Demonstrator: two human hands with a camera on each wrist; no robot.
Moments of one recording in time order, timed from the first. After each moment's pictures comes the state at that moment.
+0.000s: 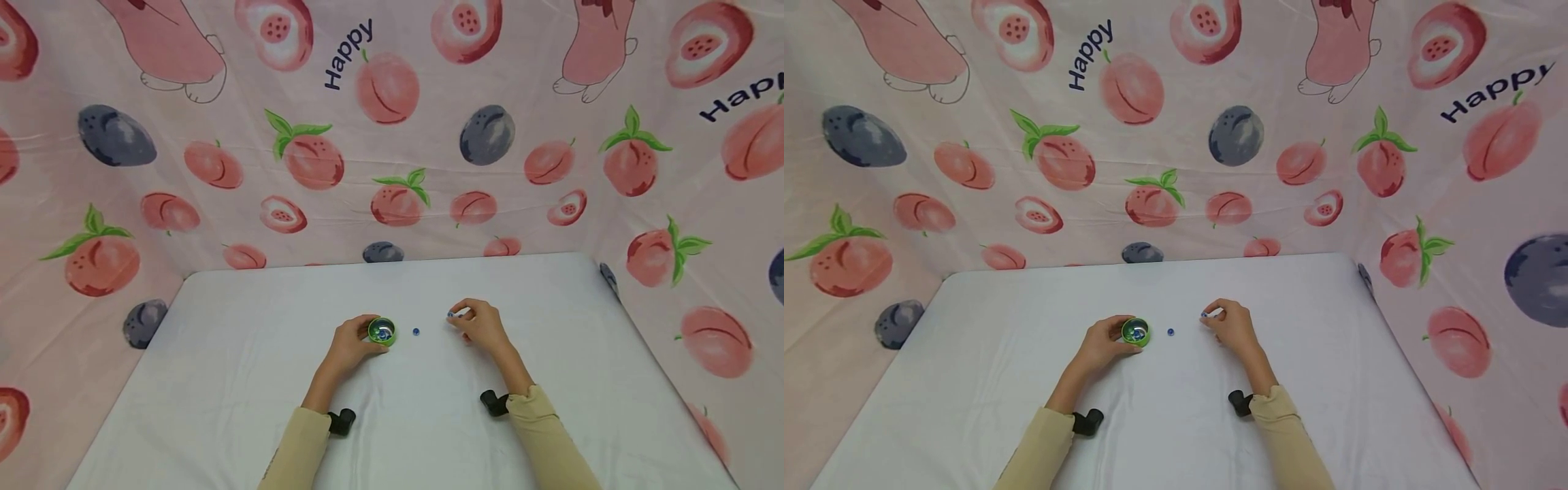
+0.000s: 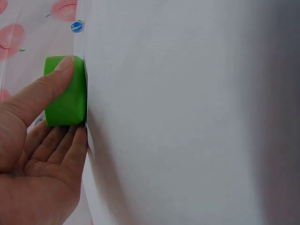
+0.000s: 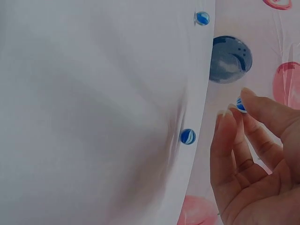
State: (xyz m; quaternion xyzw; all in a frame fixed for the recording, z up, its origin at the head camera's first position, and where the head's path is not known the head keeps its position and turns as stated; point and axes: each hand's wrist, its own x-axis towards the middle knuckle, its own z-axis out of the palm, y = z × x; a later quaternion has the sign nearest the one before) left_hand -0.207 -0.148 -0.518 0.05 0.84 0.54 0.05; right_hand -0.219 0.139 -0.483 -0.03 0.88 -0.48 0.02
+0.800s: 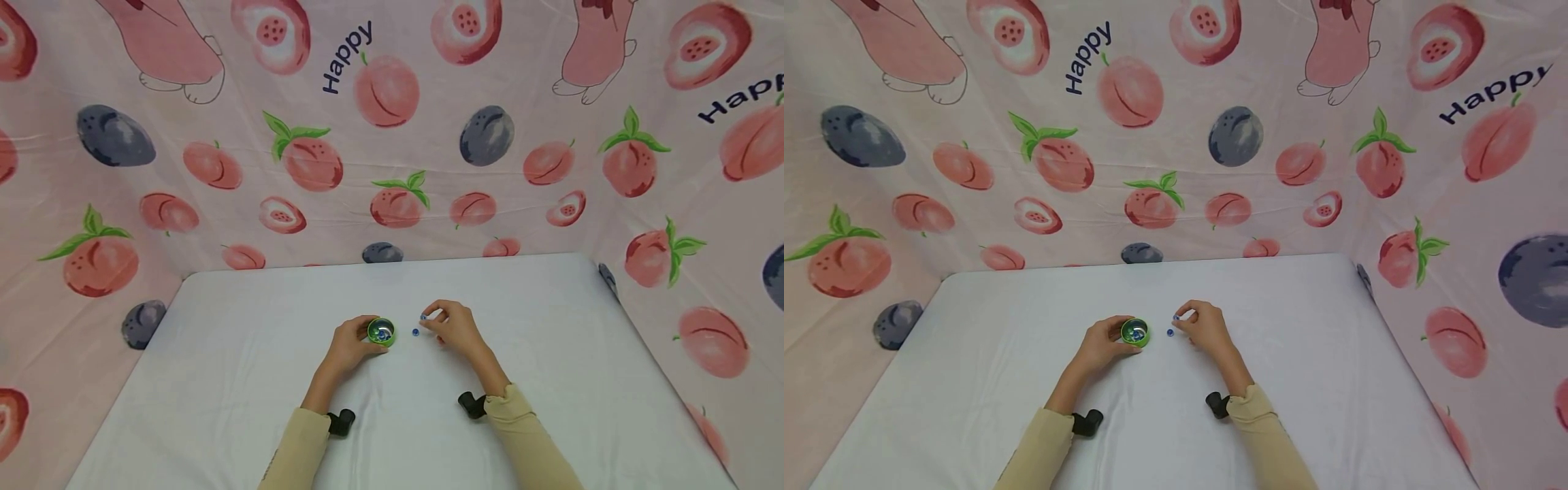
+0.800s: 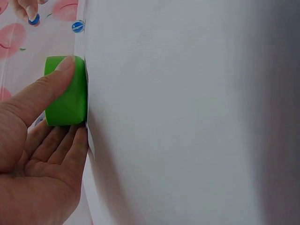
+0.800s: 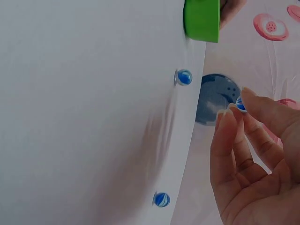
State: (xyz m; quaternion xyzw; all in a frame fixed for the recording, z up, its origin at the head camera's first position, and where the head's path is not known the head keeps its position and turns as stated) left_hand -0.207 -0.149 -0.519 0.06 0.83 0.55 0.05; right_hand -0.215 0.093 -0.475 -0.06 0.87 -0.49 0.05
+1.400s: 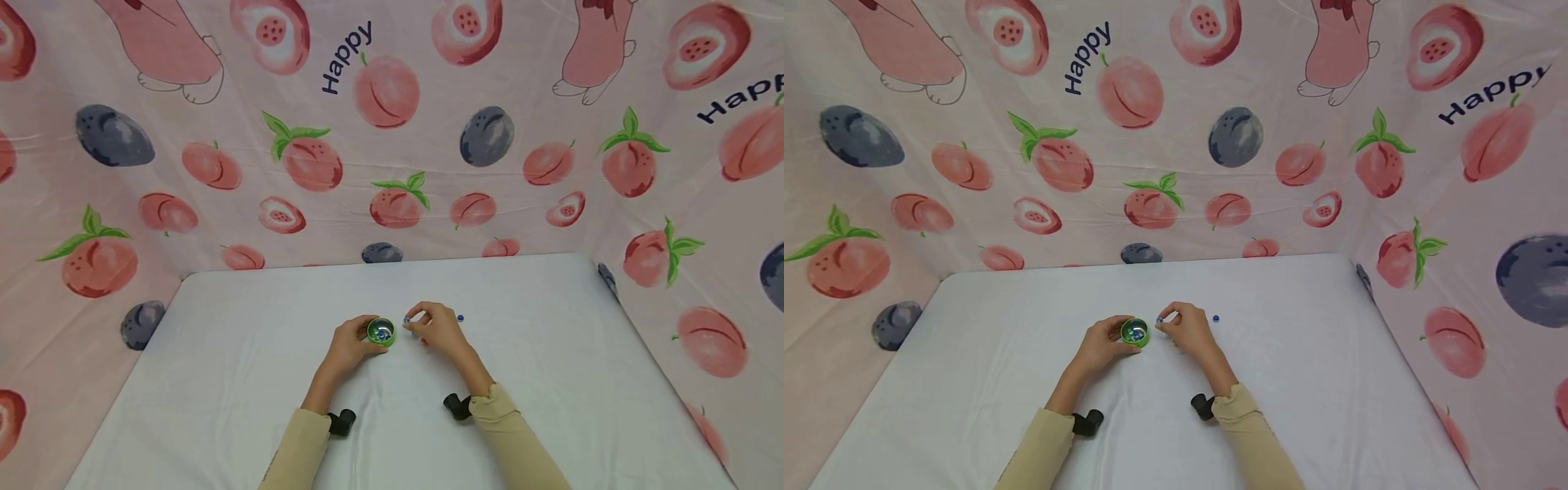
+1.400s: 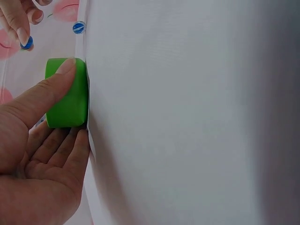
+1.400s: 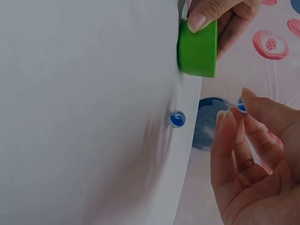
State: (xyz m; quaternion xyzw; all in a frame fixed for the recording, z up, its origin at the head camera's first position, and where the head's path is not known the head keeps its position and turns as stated) left_hand -0.208 -0.148 -0.519 0.06 0.84 0.54 0.05; right_hand -0.214 0.067 -0.474 -0.08 0.86 -0.50 0.06
